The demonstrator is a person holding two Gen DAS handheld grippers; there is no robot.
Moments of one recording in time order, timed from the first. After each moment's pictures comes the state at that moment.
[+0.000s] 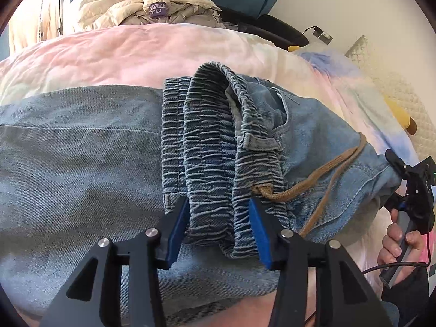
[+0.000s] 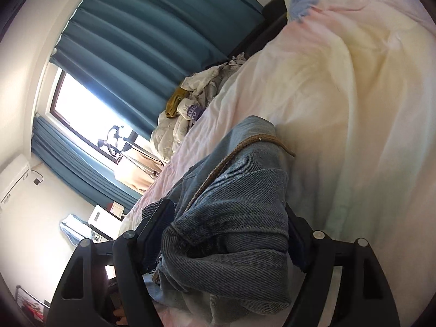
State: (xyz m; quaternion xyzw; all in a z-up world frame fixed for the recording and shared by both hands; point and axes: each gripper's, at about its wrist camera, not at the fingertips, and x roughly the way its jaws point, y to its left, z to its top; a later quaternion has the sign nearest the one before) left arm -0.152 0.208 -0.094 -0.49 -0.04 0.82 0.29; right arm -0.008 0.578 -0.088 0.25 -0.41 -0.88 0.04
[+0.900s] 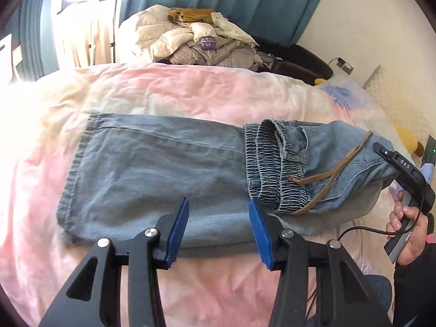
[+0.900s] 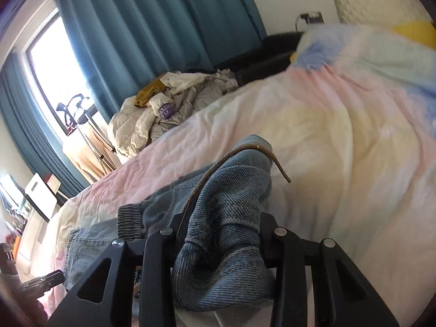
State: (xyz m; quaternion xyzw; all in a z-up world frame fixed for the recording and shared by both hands) left arm -0.100 0.059 -0.002 -0.45 -0.06 0.87 0.20; right arm -0.040 0.477 0.011 0.28 -0.21 -0.93 -0.10
